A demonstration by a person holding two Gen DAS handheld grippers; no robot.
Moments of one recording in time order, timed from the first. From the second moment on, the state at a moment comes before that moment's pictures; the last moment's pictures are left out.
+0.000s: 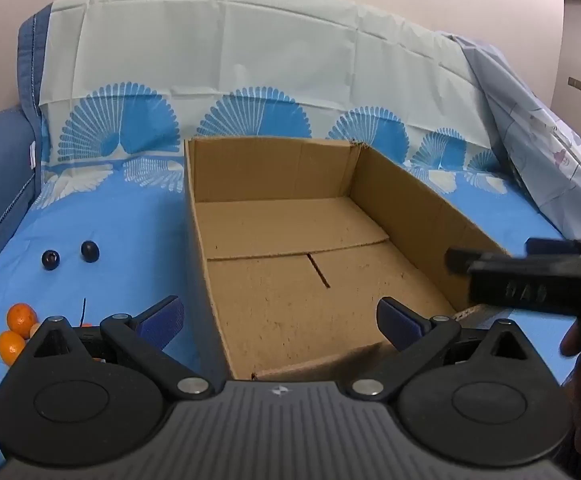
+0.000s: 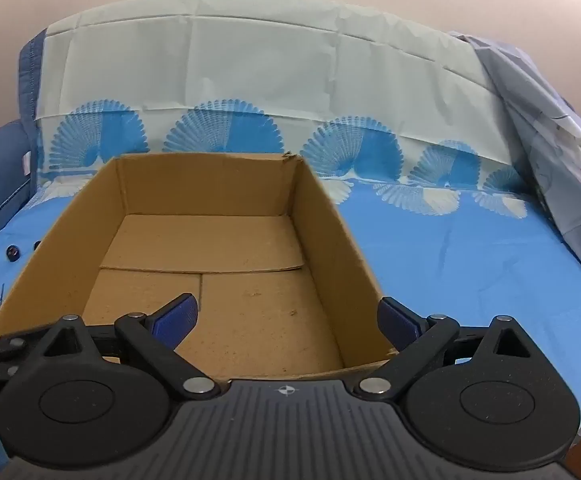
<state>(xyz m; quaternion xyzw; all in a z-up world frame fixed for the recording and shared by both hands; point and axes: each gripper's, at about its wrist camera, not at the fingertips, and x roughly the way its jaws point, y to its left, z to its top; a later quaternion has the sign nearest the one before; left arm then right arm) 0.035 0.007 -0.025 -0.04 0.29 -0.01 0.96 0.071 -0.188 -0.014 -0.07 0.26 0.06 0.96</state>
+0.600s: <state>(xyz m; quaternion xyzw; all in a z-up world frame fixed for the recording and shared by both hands) 0.038 0.009 -0.027 -0.04 0.30 -0.01 0.95 0.089 -0.230 -0.026 -0.03 0.30 -0.07 0.95</state>
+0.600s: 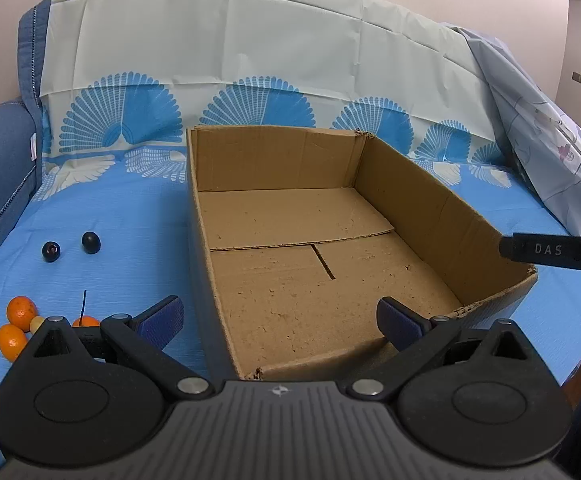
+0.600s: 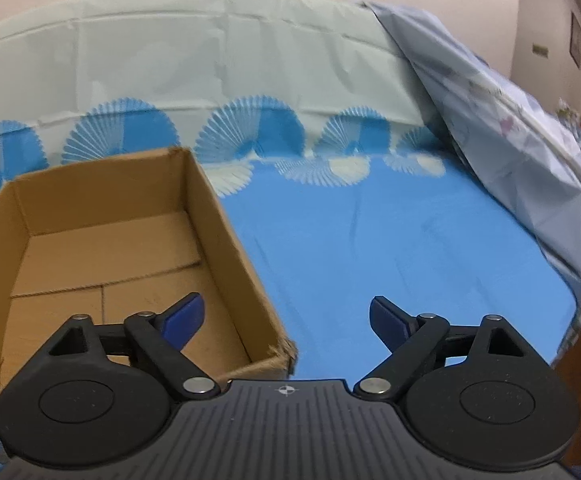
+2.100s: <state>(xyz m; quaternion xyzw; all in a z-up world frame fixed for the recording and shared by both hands) 0.040 0.000 -0.030 0.00 0.29 -0.03 0.96 0.078 -0.229 -0.039 0.00 0.30 -0.06 0.95</state>
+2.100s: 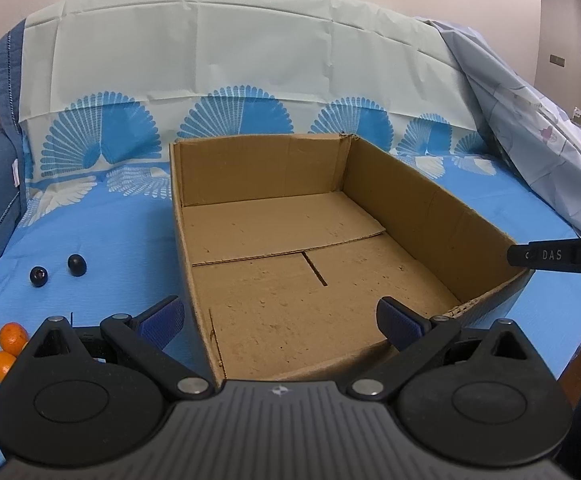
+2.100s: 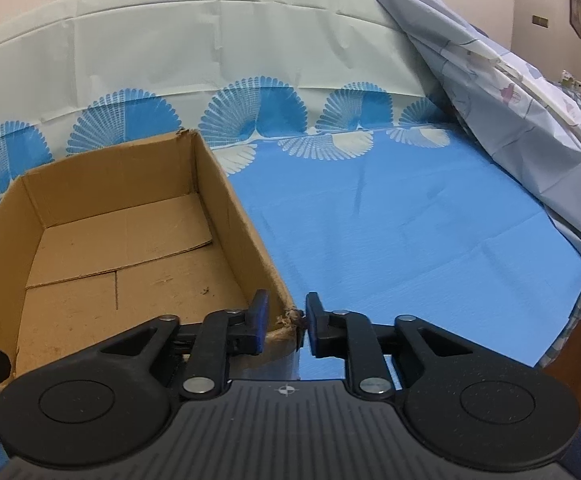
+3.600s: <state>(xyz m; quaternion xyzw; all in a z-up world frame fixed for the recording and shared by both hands) -0.024 0.184 0.012 0.02 0.33 -0.08 0.94 0.023 -0.077 0.003 -0.05 0.16 0.18 0.97</state>
